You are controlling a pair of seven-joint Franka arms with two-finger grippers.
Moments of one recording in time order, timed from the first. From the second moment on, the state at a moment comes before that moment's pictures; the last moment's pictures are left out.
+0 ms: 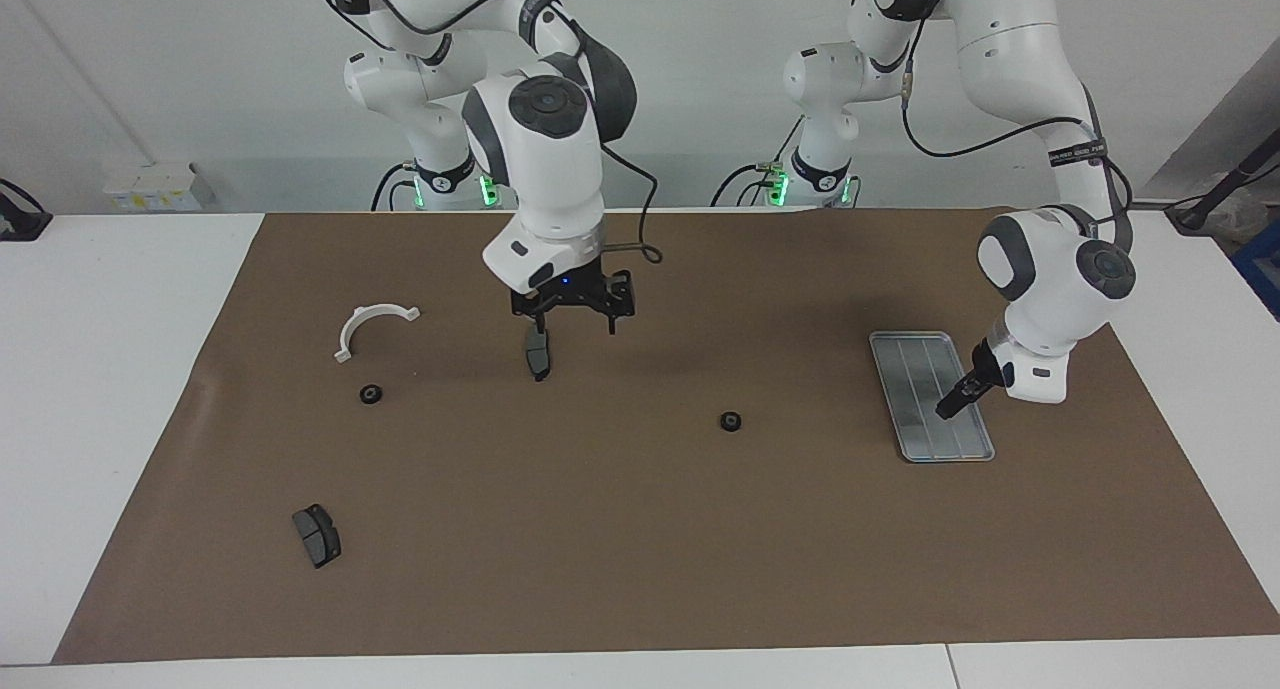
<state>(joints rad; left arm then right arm) 0.06 0.34 0.01 -1.90 -0.04 2.19 -0.43 0.41 0.39 0.11 -1.42 -0.04 1.84 0.60</state>
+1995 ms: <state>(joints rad) 0.06 0.34 0.01 -1.95 -0.04 2.26 -0.43 0.65 0.88 0.09 -1.16 -0.19 2.22 0.95</state>
